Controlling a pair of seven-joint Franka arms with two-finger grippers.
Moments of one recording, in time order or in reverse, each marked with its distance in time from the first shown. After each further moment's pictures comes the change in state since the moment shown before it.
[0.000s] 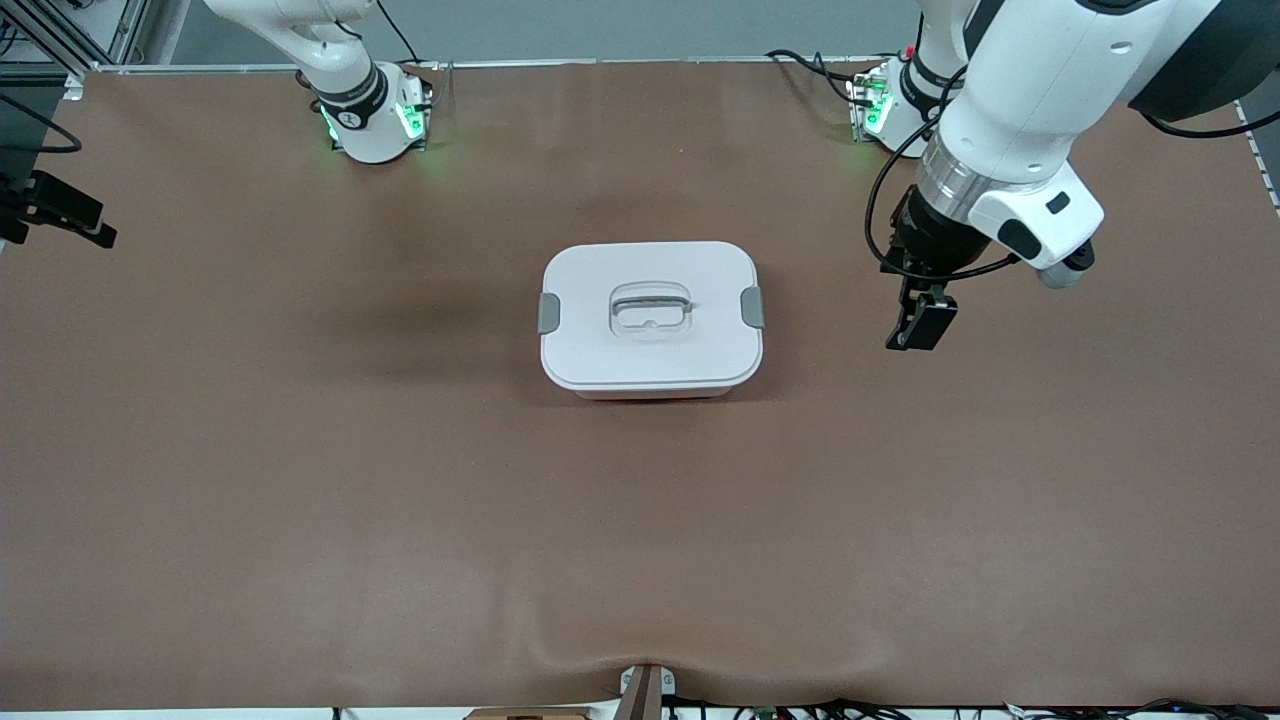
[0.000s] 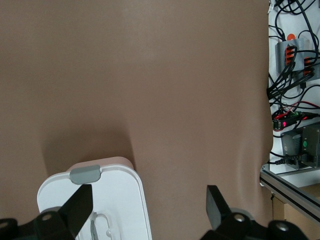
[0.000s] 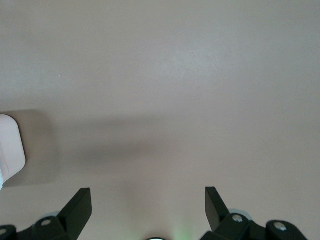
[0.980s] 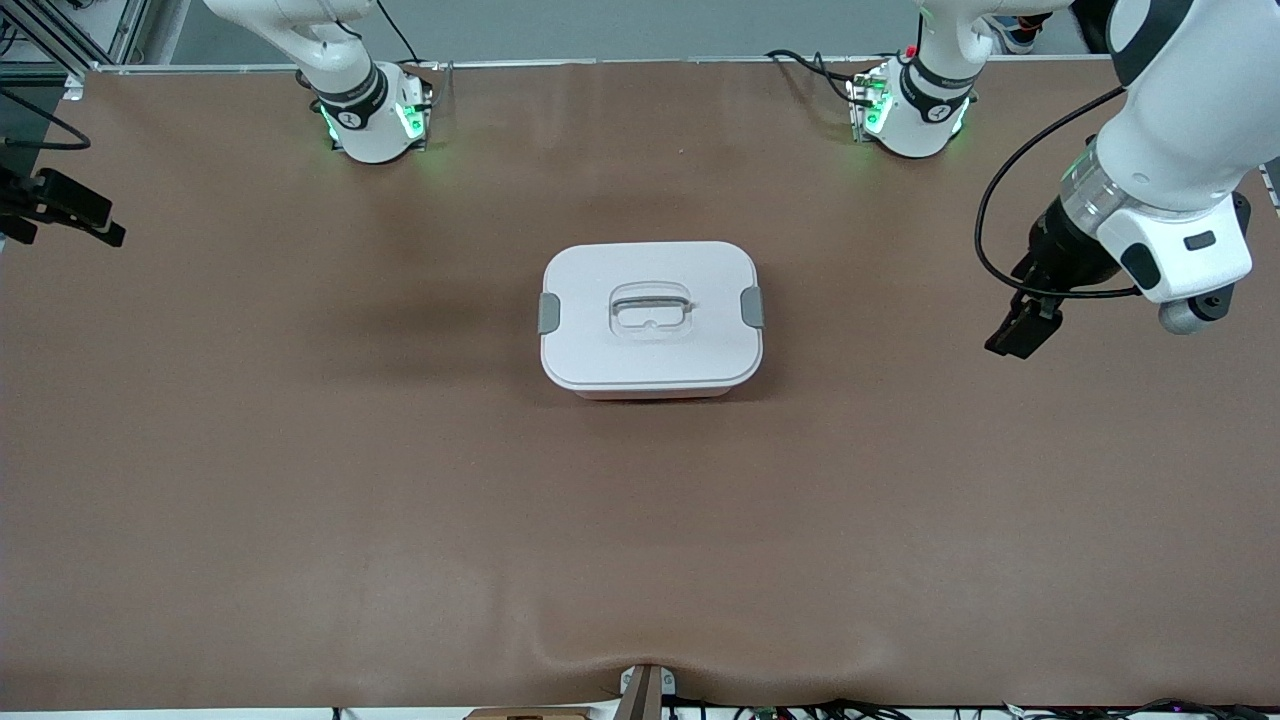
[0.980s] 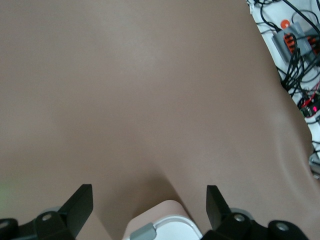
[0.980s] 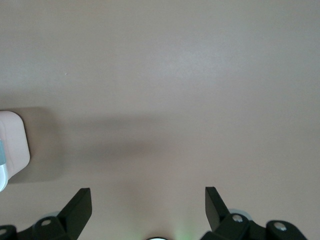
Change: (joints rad) left arm 0.166 -0.015 0.001 0.026 0.000 -0.124 0.580; right arm 0.021 0.000 0.003 0.006 0.006 -0.004 0.003
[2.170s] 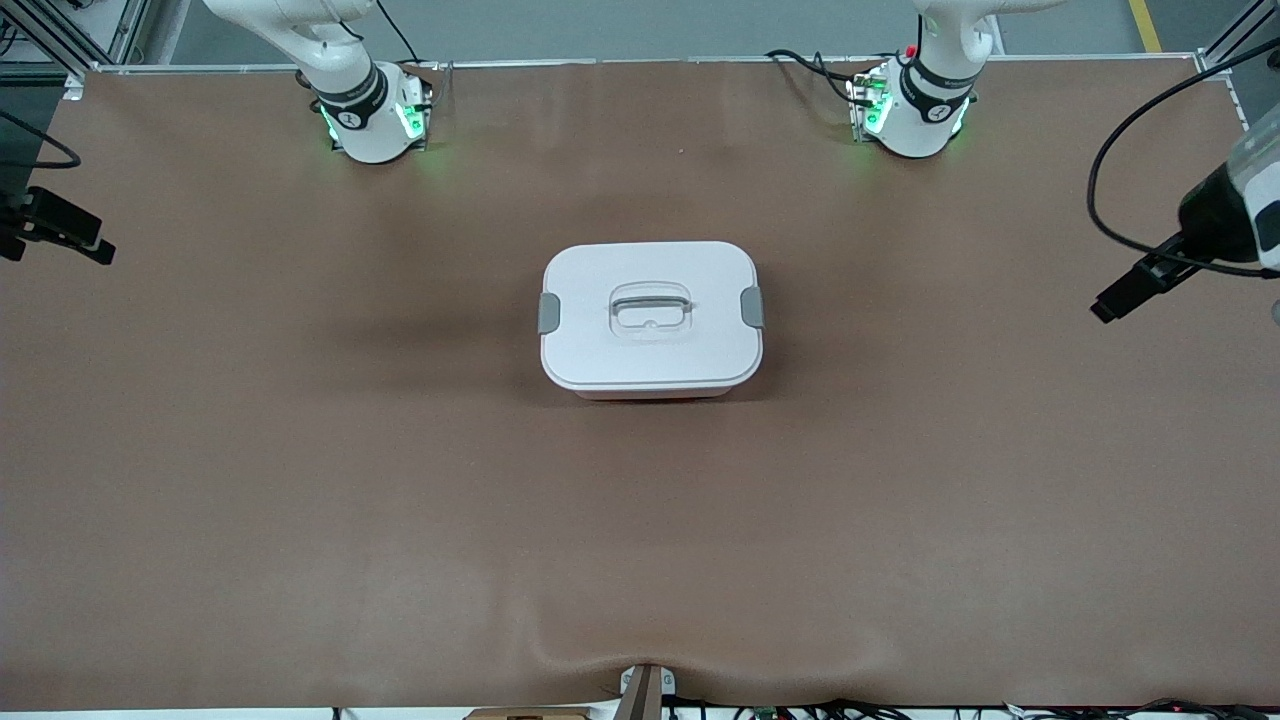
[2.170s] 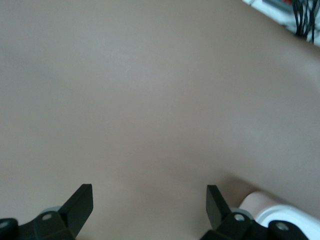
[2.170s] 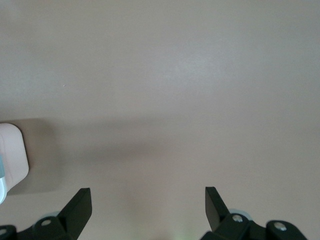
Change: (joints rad) left arm 0.090 -0.064 0.114 0.008 -0.006 -0.118 0.785; right arm -0.010 0.061 -0.015 0.074 0.000 0.005 0.006
